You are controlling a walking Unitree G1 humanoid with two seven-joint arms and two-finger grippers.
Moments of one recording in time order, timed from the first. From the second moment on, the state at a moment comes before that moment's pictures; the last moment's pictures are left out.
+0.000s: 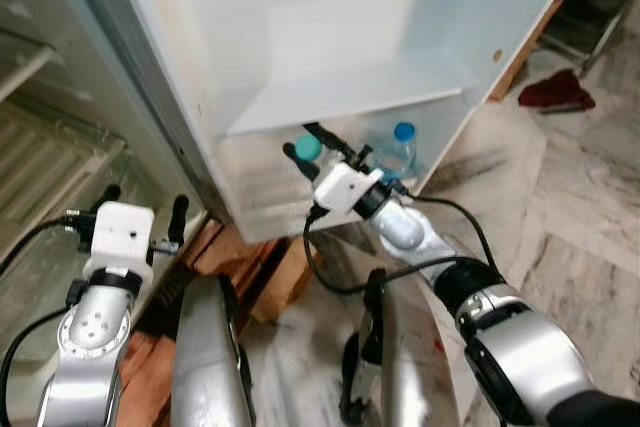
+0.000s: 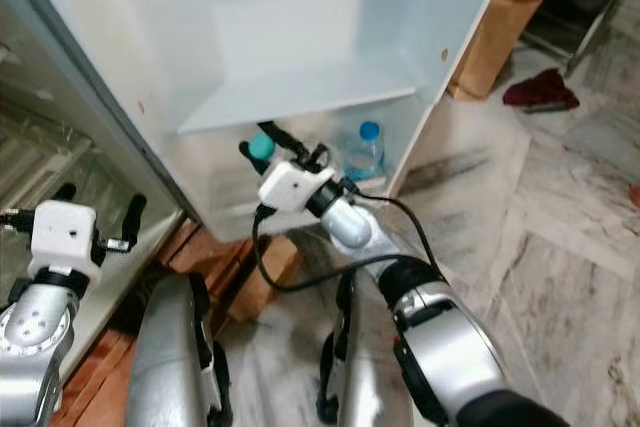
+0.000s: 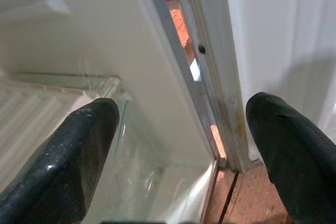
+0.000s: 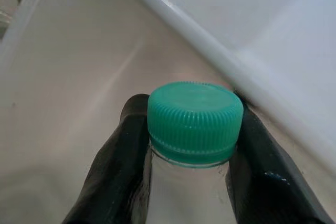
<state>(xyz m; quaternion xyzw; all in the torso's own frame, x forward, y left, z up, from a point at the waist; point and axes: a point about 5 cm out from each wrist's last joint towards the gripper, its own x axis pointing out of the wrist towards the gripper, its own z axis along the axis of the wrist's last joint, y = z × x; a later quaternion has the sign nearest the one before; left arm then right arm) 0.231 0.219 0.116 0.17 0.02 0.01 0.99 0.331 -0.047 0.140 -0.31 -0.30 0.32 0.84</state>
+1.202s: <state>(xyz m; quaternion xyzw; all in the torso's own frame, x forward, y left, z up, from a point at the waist) 0.237 0.214 0.122 0.18 0.01 -0.01 0.98 0.361 -0.107 0.114 -0.18 -0.09 0.11 0.97</state>
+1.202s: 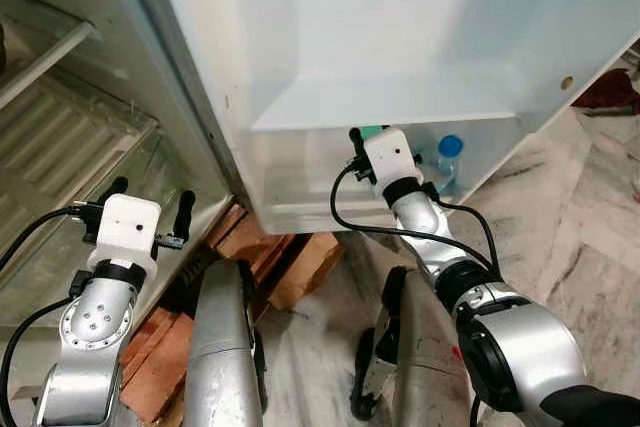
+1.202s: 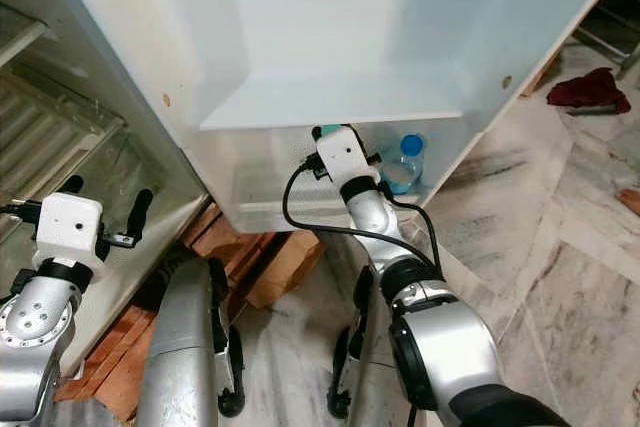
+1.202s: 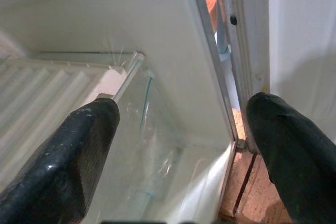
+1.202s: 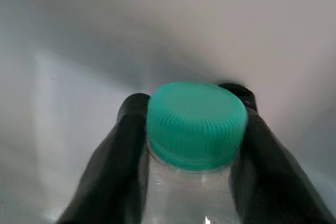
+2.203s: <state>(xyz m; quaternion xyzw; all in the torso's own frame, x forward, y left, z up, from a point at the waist) 0.256 0.211 0.118 0.17 0.01 -0.01 0.99 0.367 -0.137 0.134 -0.11 -0.12 0.08 0.98</state>
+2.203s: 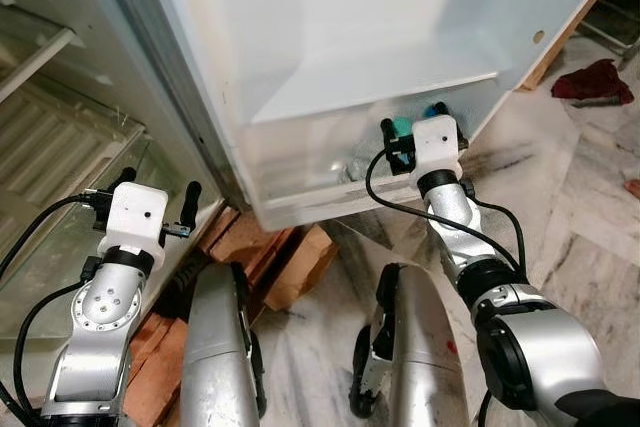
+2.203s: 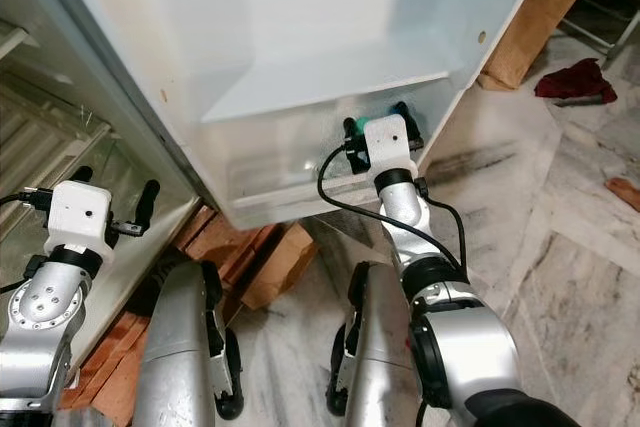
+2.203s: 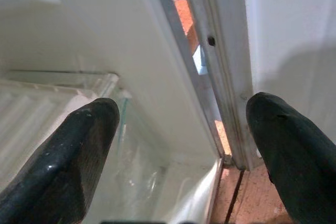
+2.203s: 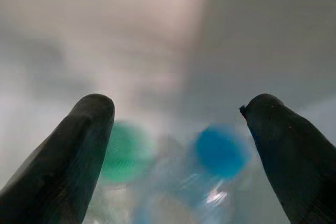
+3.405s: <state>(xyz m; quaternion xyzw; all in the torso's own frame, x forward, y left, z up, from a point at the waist) 0.255 0.197 0.085 0.09 0.03 -0.01 1.00 0.278 -0.131 0.100 0.03 -0.07 0.08 0.99</state>
